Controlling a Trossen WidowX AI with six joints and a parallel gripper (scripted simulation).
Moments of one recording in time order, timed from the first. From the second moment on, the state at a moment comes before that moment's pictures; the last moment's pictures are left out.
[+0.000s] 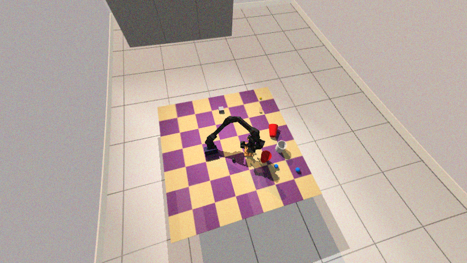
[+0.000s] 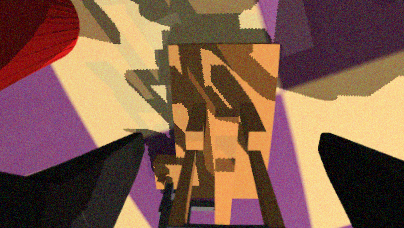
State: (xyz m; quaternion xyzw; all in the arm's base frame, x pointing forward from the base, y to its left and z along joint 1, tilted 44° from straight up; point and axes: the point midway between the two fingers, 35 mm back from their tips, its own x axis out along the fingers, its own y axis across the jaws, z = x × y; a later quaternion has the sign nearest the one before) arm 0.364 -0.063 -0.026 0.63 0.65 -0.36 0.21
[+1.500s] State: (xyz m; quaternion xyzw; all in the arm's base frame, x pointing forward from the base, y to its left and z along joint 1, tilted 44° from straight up) arm 0.360 -0.028 -0.063 0.64 0.65 -0.36 0.21
